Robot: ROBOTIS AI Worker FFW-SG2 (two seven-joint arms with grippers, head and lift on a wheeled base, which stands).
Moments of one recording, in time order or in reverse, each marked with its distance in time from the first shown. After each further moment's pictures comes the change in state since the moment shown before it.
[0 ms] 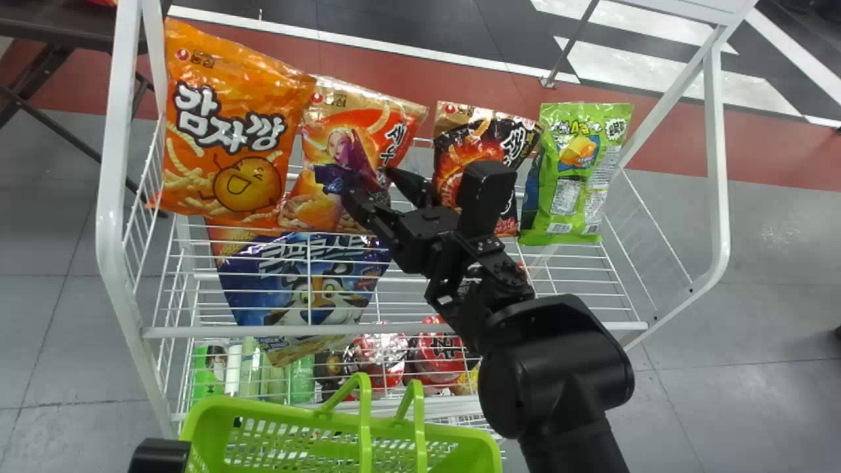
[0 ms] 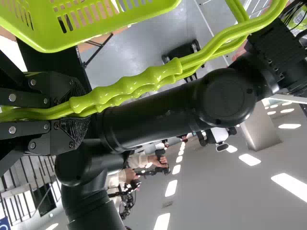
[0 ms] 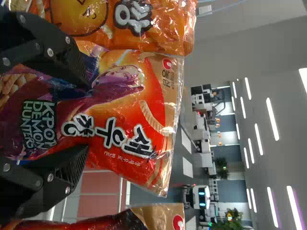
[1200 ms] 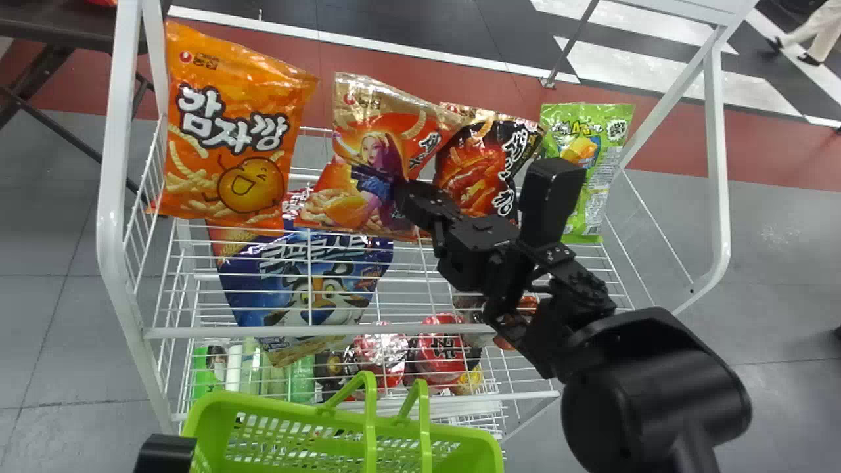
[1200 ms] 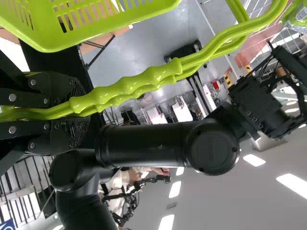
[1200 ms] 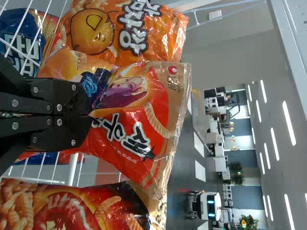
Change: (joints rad) left arm -0.010 0.006 -0.014 -0.012 -0.007 0.011 0.006; right arm 0.164 -0.062 -0.141 -0.362 -0.063 0.249 0.020
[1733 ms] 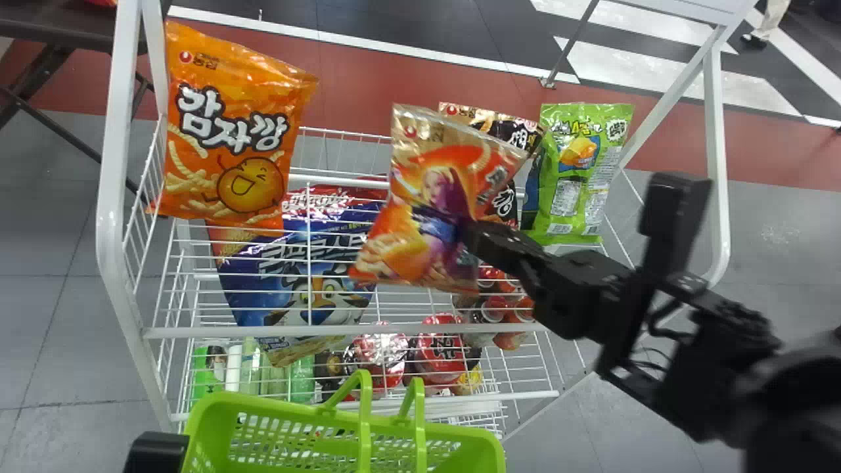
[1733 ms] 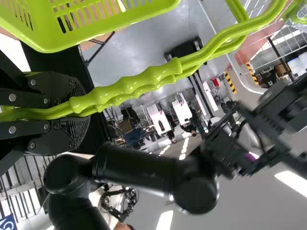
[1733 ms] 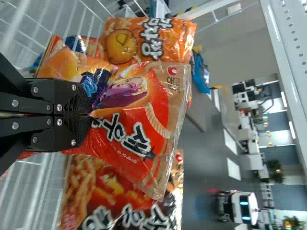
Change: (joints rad) left arm -0.008 -0.004 0.028 0.017 0.014 -0.009 -0.021; right arm 0.177 -0.013 -0.373 -0.400 -0.251 0.475 0.086
